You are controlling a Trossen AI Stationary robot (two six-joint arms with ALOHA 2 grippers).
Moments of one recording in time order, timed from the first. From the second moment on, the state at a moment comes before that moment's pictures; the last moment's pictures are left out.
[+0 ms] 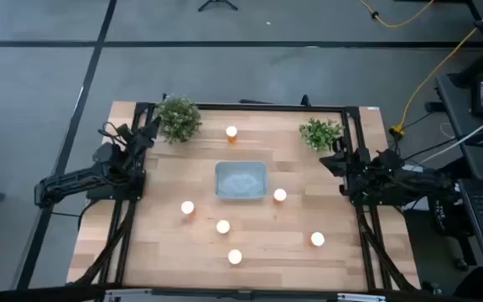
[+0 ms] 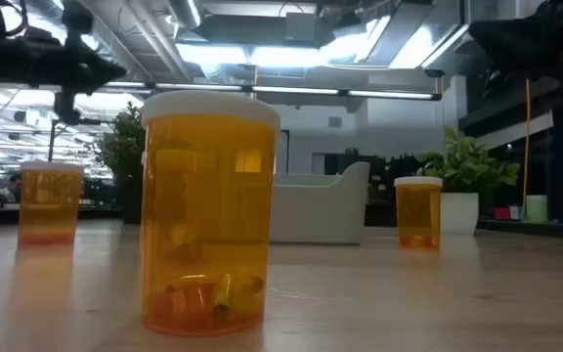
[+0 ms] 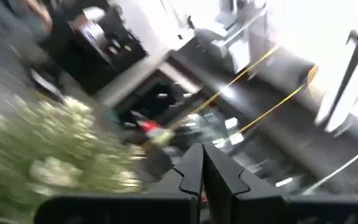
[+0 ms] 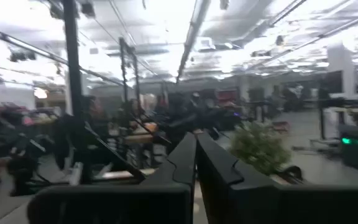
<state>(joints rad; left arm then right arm) 0.33 0.00 0.01 0.34 -0.63 -0.62 -0.12 0.01 0.01 0.35 -0.08 0.10</state>
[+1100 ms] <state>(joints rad) 0.33 0.00 0.01 0.22 -0.77 -0.48 -0.12 0.01 0.01 0.30 0.20 0.10</state>
